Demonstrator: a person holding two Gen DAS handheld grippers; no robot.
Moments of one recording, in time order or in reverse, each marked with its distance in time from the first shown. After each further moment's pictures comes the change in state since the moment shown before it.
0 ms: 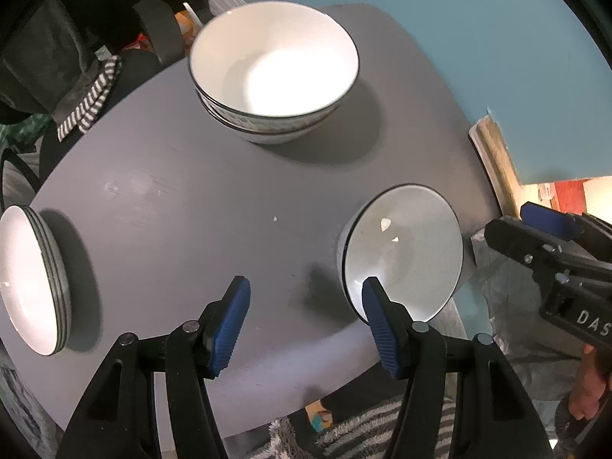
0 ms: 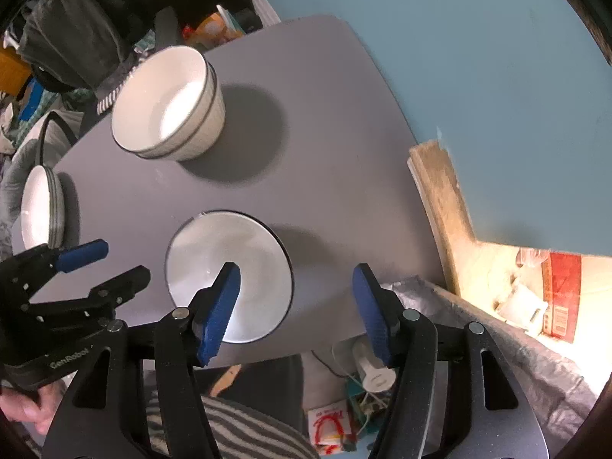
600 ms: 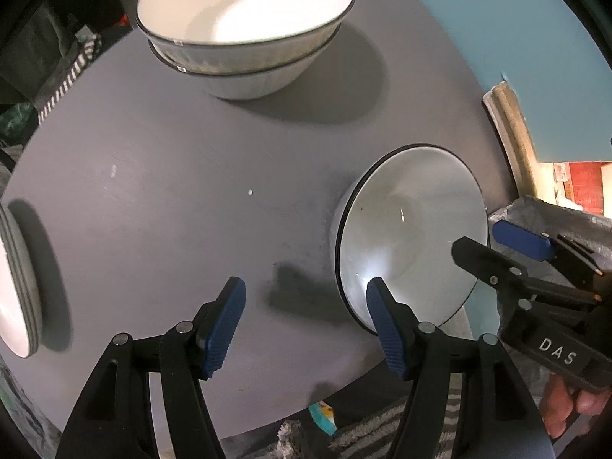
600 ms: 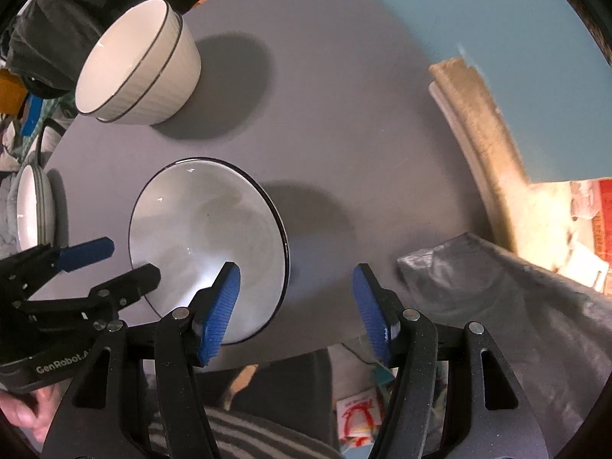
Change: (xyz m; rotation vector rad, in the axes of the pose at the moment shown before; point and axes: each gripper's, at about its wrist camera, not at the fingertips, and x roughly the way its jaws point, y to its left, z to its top) left arm 0.045 0.000 -0.001 0.001 0.095 -0.023; right arm 0.058 -0.019 -0.029 0.094 0.049 0.089
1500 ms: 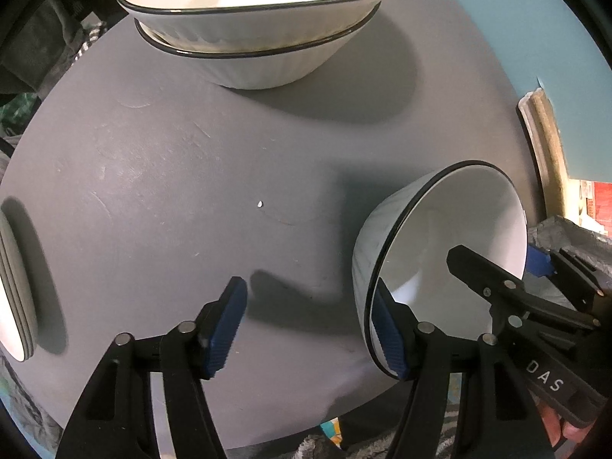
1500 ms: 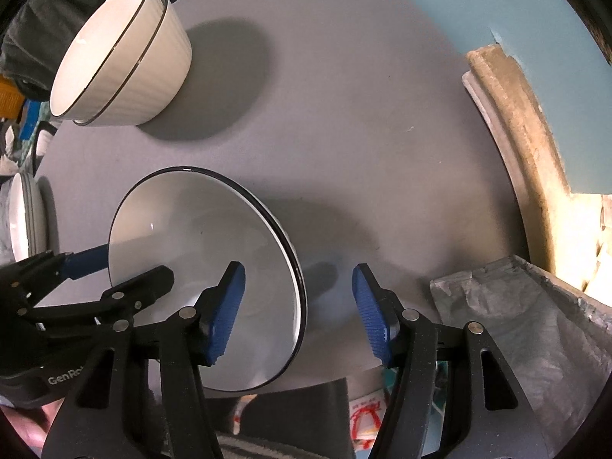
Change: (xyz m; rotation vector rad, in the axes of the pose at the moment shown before) left arm 0.018 0.013 0.013 -0.032 0.024 0.043; right arm 0.030 0.012 0.001 0.009 0.019 0.010
